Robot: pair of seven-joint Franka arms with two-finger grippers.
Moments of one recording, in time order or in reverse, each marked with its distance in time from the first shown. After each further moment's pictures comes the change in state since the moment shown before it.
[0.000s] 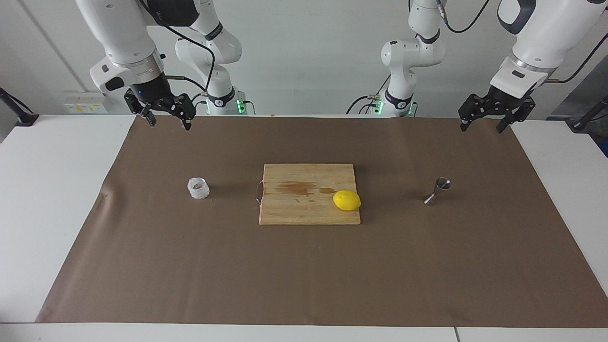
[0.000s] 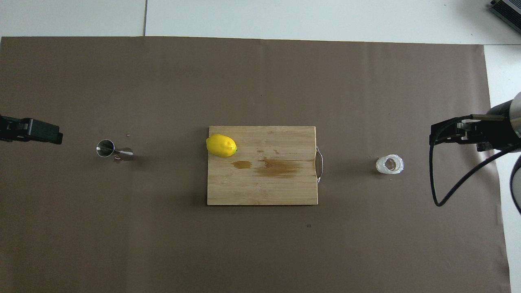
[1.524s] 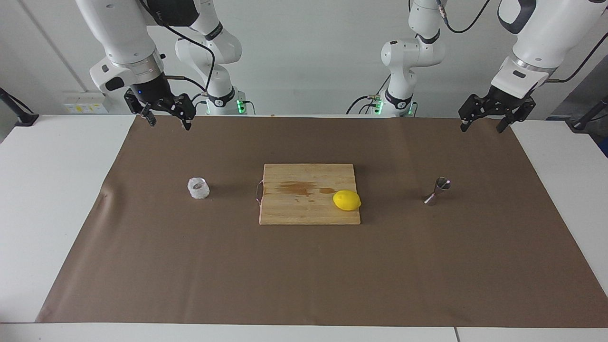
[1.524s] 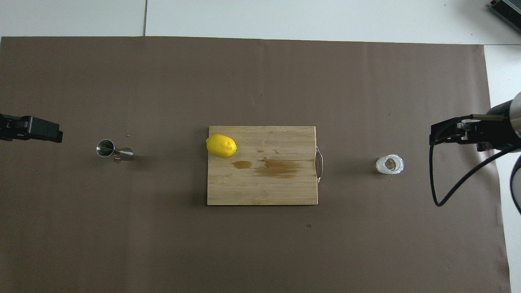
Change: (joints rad) left arm 0.000 0.018 0.000 0.011 0.000 -0.003 -0.020; right arm 0.000 0.000 0.000 0.000 0.000 0.000 0.000
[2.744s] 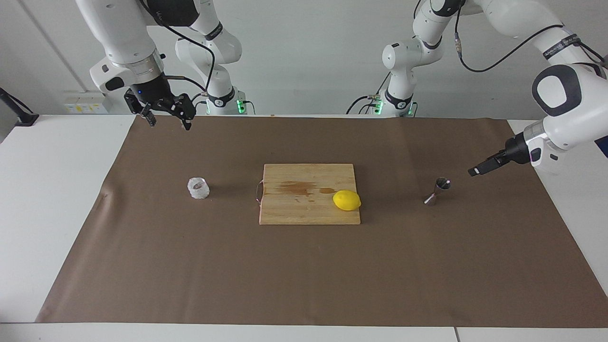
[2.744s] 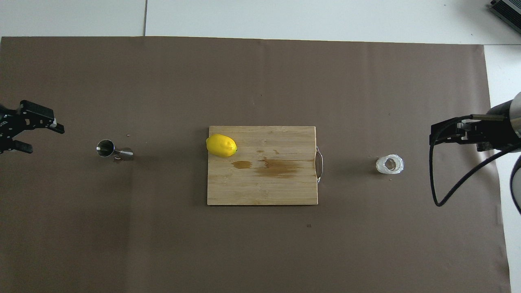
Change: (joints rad) left arm 0.198 0.295 0.015 -0.003 -0.228 -0.004 -0.389; right arm 0.000 0.000 0.000 0.000 0.000 0.000 0.000
